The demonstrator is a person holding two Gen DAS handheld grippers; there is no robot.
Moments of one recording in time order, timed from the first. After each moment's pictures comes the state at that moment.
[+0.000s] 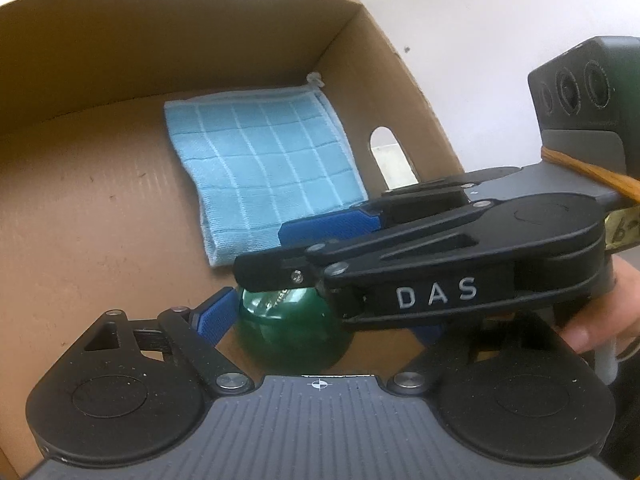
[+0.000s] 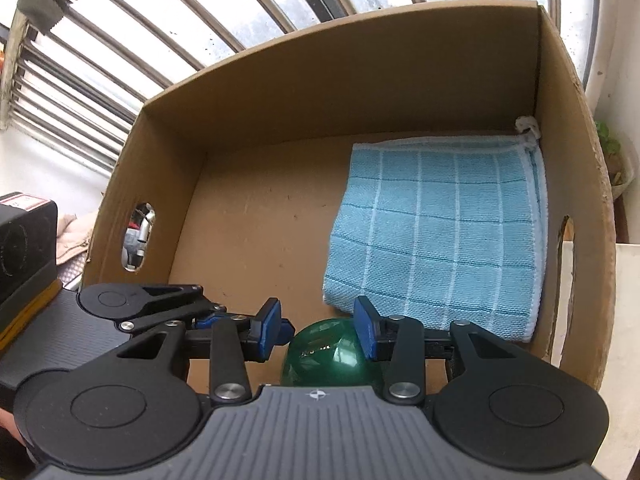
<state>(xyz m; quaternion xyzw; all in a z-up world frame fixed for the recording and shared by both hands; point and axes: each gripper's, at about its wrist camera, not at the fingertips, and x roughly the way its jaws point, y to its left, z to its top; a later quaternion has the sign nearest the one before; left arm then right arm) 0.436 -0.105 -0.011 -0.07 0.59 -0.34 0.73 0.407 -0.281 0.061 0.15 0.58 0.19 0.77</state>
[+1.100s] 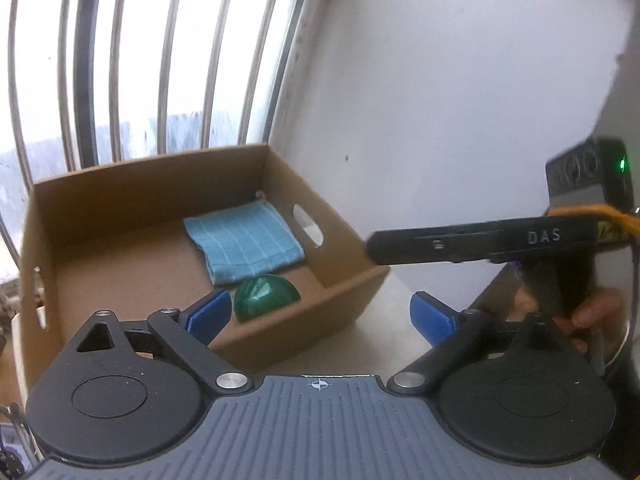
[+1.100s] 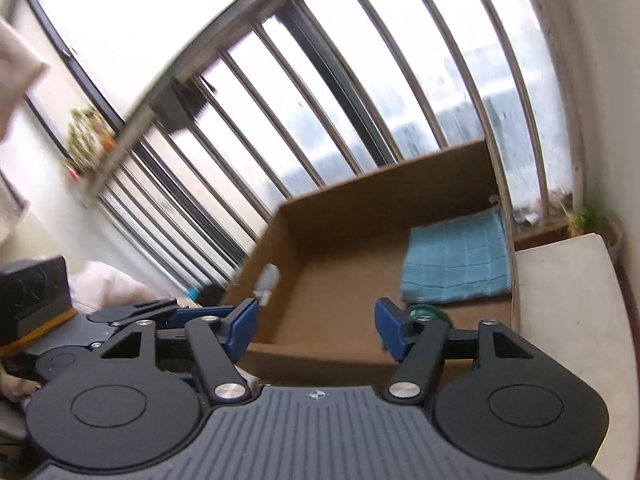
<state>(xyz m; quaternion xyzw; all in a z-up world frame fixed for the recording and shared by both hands) 0.226 -0.051 0.110 -0.01 0.35 -0.35 0.87 0.177 -0.312 0.163 0.24 0.31 0.22 0.89</state>
